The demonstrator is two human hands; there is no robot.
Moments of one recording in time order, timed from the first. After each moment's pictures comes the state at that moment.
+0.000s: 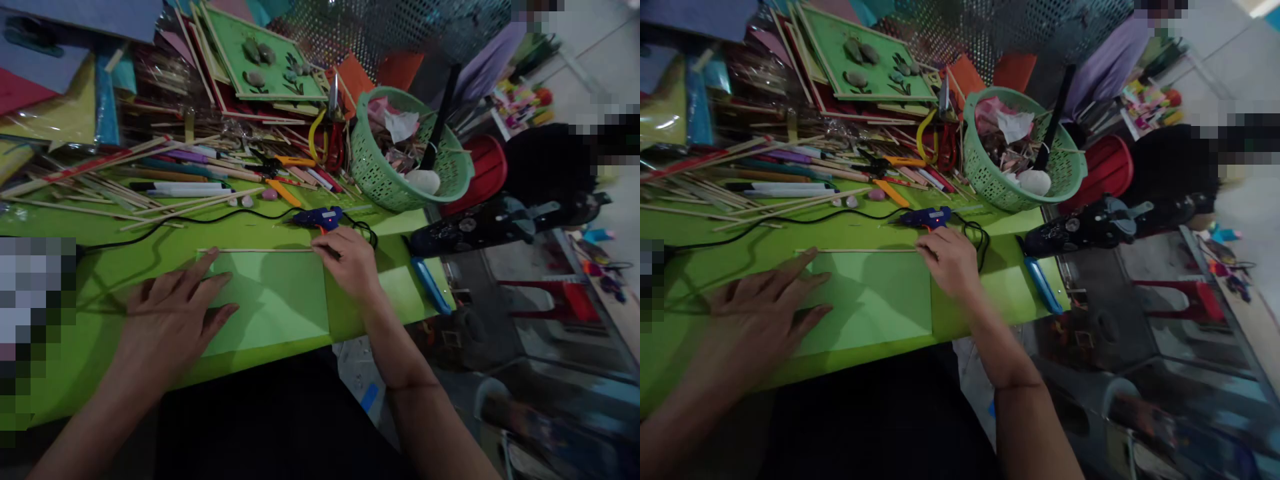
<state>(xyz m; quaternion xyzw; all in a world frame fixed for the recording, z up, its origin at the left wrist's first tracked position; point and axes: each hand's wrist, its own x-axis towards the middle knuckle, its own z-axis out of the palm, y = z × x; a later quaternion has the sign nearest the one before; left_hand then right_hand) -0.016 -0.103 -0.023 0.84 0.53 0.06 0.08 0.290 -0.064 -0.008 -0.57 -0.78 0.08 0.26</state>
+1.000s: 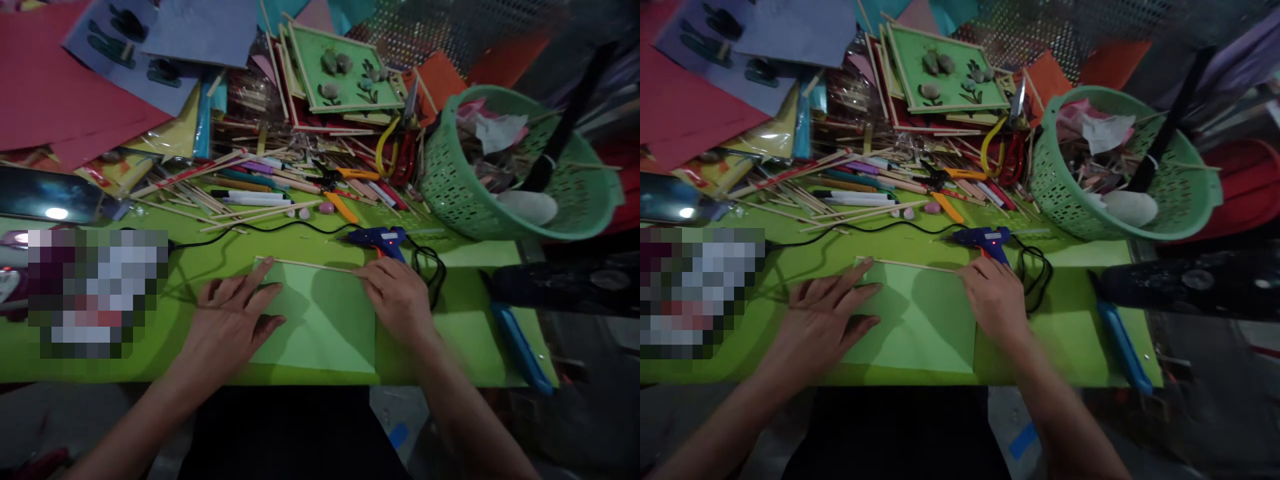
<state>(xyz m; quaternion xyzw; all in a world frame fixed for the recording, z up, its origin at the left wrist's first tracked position) -0.015 -0.106 -0.020 0.85 0.52 0.06 0.04 0.281 -0.067 -0.018 -0.51 -0.84 0.01 0.19</state>
